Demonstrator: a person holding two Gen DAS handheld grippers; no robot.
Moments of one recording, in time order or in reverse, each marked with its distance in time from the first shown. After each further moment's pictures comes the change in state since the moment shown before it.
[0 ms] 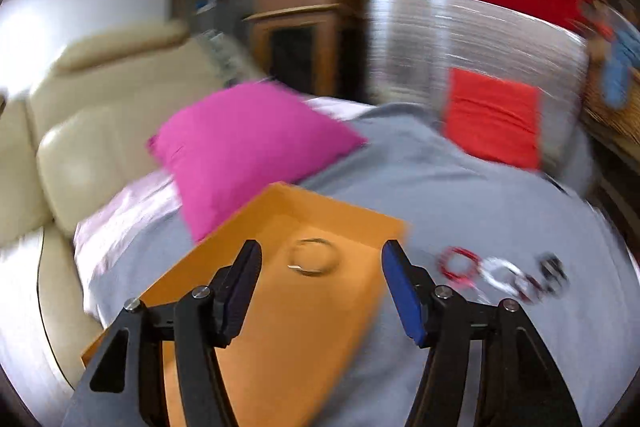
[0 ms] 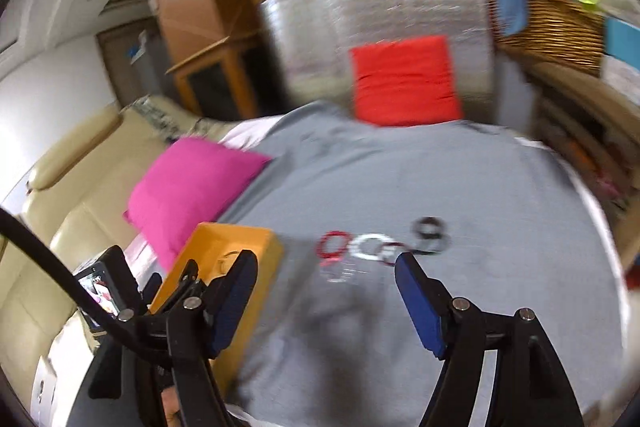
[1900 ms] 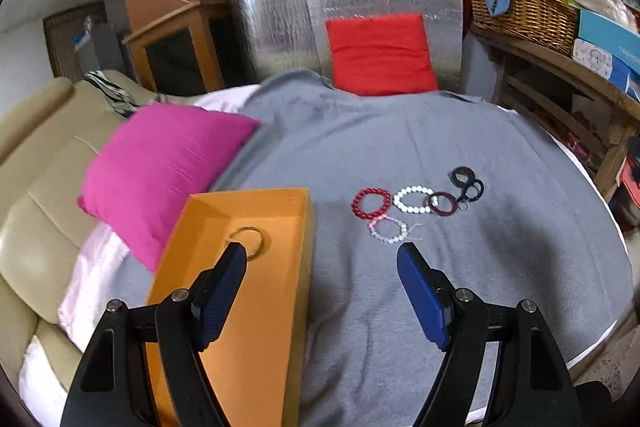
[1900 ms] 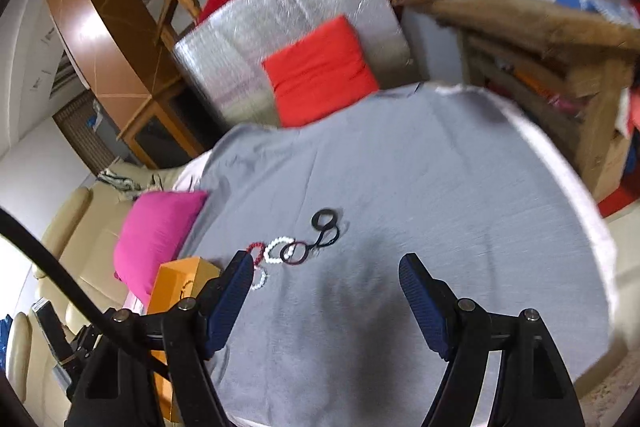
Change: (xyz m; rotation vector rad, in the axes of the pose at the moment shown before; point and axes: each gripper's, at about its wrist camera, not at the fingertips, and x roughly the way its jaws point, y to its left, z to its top) left arm -0.027 -0.021 0.019 0.309 0.154 -0.270; right arm -0.006 -0.187 -0.003 0.299 0.043 0.013
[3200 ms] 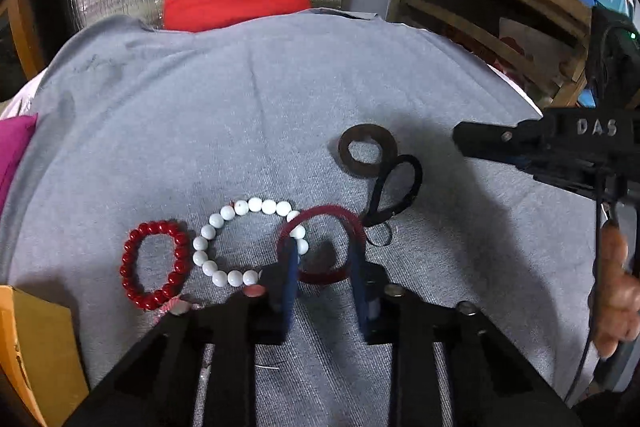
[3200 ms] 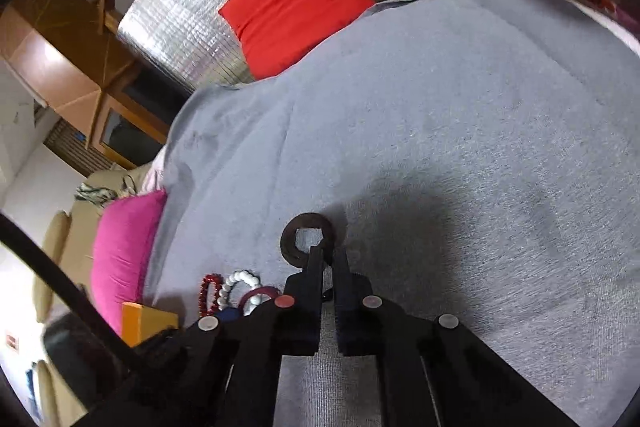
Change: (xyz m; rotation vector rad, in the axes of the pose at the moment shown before) left arm 0.224 -0.130 0.038 0.183 0.226 -0.432; right arm 0.245 -0.040 0.024 0.187 0.157 0.077
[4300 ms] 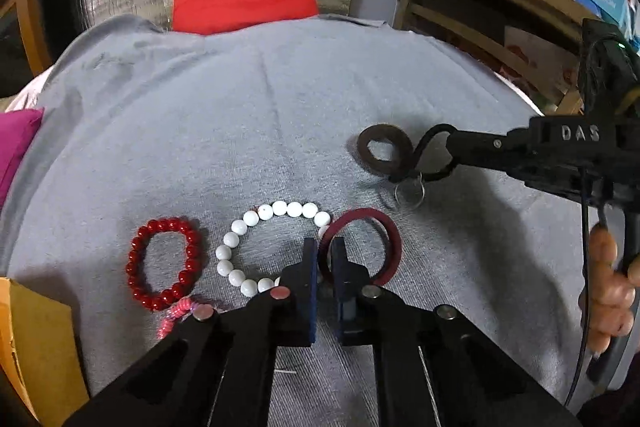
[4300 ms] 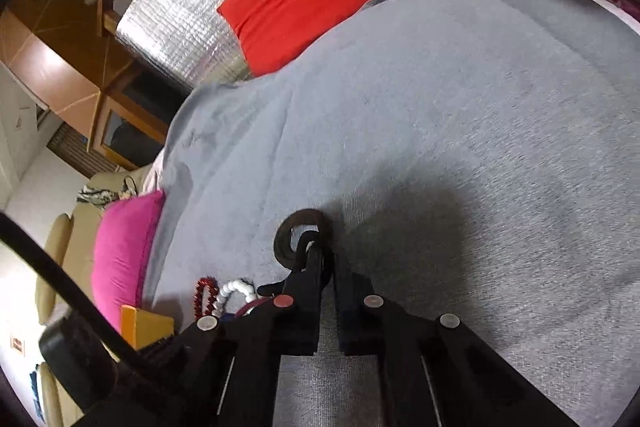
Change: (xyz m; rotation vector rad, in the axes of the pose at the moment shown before) left arm -0.005 0.004 -0.008 -0.003 -0.054 0.021; right arm 0.022 -0.001 -0.001 0.005 -0.003 0.011
